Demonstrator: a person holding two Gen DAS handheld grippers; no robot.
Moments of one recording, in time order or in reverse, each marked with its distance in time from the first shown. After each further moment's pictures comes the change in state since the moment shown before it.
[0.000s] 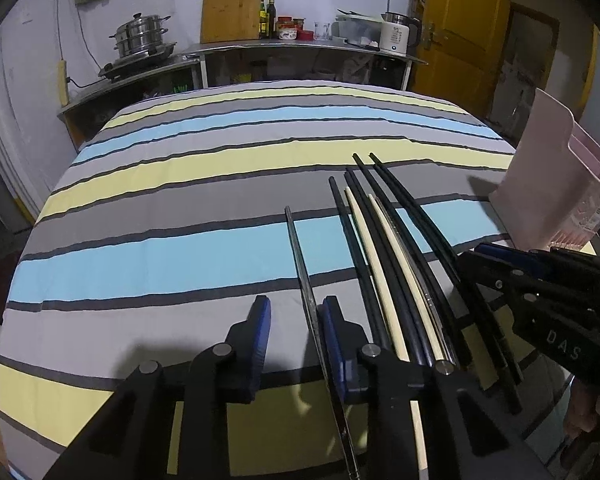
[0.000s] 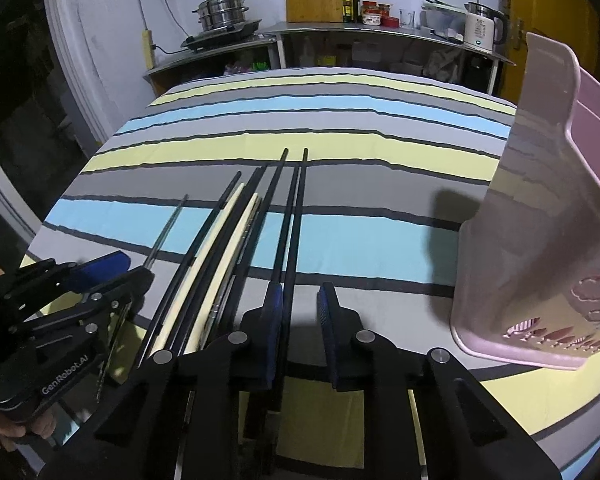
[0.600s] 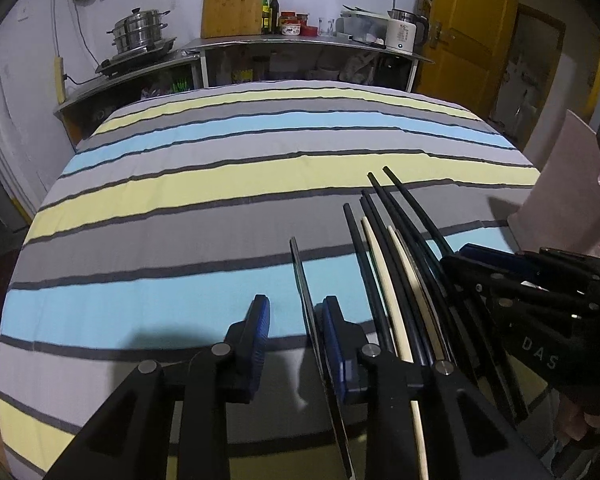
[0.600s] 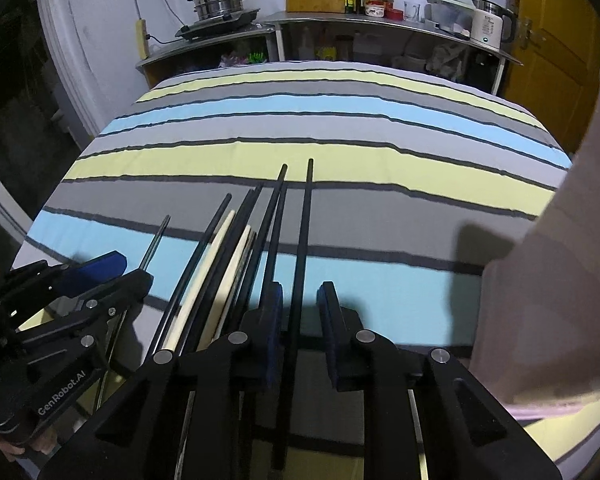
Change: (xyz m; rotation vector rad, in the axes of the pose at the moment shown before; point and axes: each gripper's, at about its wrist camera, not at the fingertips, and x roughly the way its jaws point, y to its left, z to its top) left arm 0.024 0.006 0.033 0.000 0.017 0.009; right arm 0.033 0.007 0.034 -0.016 0.041 -0.019
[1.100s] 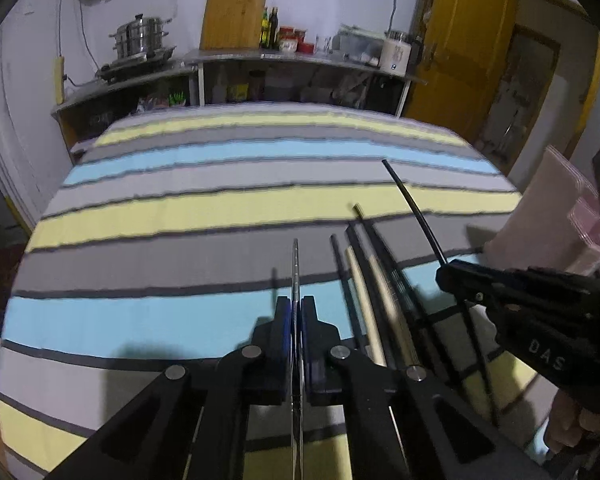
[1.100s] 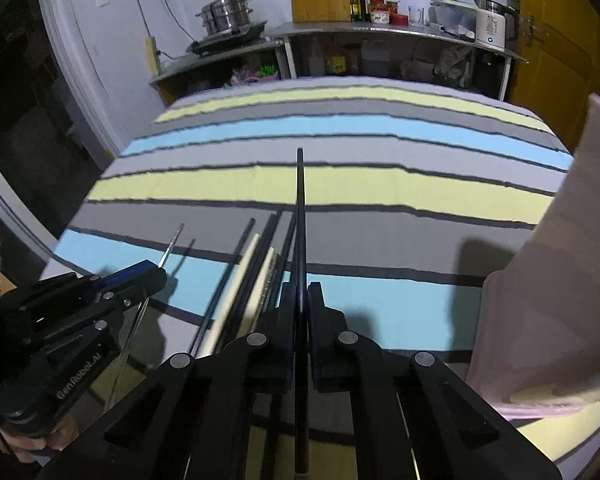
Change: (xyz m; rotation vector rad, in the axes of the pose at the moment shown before) left arm -0.030 0.008 0.009 -0.036 -0.067 -0.071; right arm -0.029 -0.001 0.008 0.036 -0.043 0.080
